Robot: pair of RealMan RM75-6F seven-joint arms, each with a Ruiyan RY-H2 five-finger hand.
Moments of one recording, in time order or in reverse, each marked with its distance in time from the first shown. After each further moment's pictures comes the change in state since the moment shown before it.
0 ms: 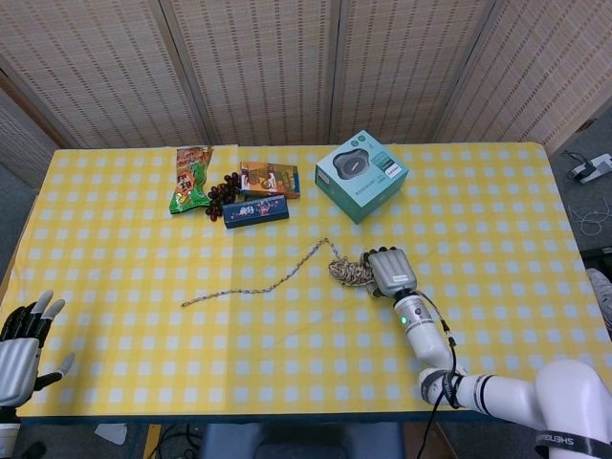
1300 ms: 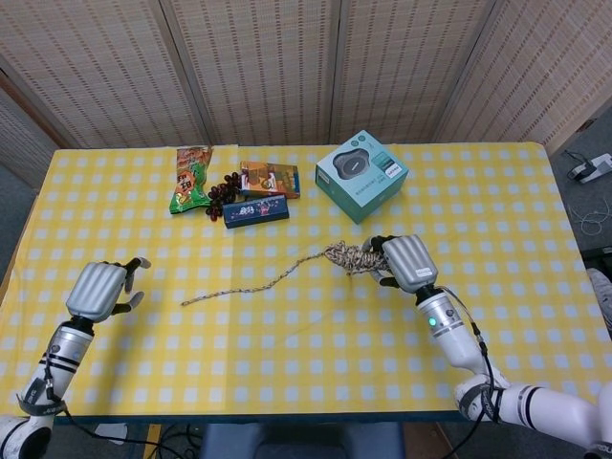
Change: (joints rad) left arm -0.391 -0.110 -0.136 0.118 -0.067 -0.380 0.091; right arm -0.137 0.186 0.064 -0.166 -0.408 0.131 0.322
